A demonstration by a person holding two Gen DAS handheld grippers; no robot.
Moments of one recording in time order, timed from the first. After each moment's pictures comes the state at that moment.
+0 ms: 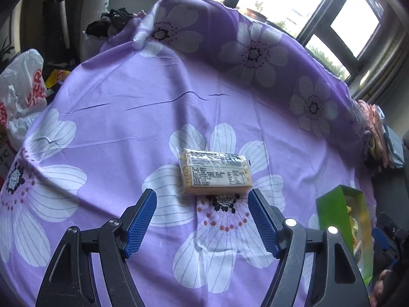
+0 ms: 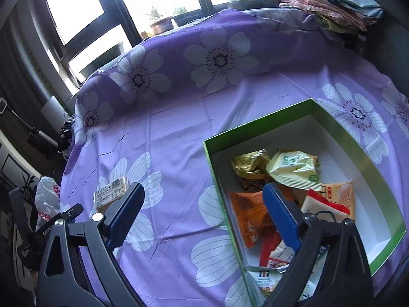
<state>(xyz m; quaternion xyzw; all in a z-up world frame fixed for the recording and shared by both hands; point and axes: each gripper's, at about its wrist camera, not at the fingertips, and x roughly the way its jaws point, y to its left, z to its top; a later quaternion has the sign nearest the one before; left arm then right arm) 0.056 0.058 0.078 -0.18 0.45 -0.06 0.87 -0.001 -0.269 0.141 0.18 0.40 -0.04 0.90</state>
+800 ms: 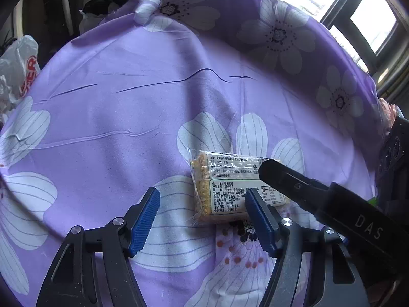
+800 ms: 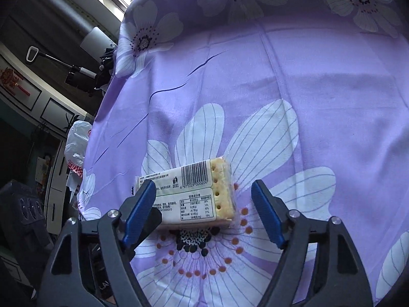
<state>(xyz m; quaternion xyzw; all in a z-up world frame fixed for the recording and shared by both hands) 0.108 0.052 0.025 -0.17 0.48 -0.04 0.86 0.154 -0.115 0.027 0.19 0.52 0.18 0.81</state>
